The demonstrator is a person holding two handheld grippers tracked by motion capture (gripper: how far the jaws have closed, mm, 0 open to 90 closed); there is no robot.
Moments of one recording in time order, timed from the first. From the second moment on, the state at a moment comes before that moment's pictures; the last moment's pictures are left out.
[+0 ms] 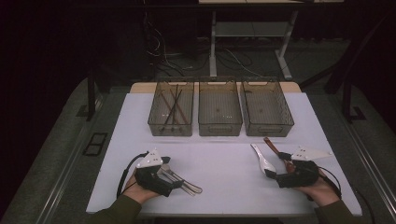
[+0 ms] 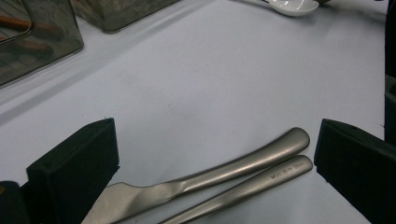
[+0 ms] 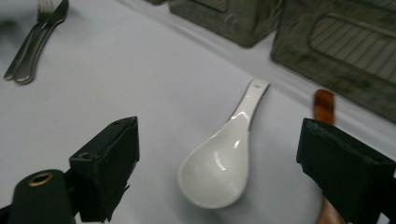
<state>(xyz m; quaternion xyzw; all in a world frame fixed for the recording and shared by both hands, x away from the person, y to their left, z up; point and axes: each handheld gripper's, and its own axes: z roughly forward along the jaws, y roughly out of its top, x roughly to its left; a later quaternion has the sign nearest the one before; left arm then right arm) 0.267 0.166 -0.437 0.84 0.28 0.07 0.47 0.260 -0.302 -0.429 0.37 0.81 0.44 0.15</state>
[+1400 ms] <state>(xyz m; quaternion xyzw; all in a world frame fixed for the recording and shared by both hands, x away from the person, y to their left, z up) 0.268 0.175 -0.437 0.83 0.28 0.08 0.48 0.275 -0.363 -0.432 0.45 0.80 0.37 0.13</state>
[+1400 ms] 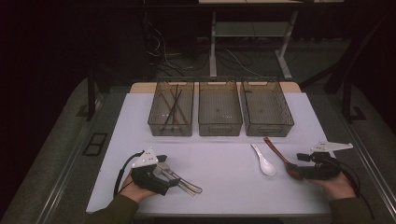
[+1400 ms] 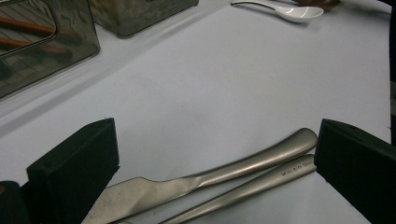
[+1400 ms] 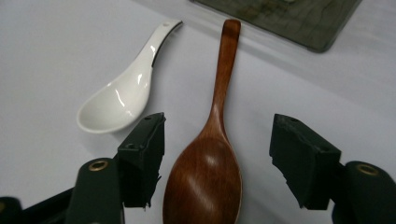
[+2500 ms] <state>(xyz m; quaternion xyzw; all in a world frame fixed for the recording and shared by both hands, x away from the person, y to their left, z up) 0.268 0.174 -0.436 0.83 0.28 0.08 0.48 0.266 -0.357 -0.444 0.43 0.83 0.33 0.10</state>
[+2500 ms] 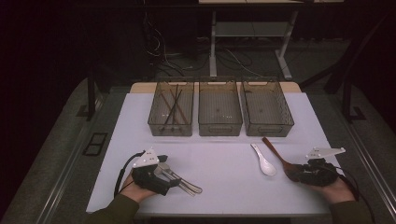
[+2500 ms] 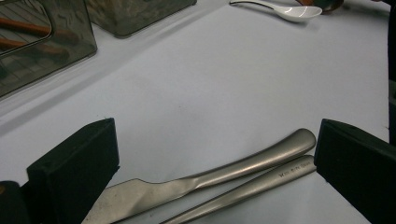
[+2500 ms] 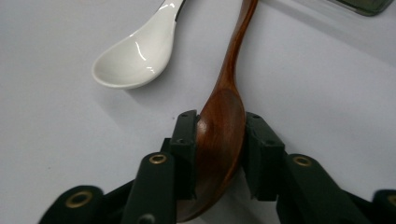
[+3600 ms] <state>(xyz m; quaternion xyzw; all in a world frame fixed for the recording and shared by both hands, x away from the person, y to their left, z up) 0.263 0.178 -0.438 0.83 0.28 0.08 0.48 0.278 -0.358 -0.423 0.43 0.80 0.39 0.12</state>
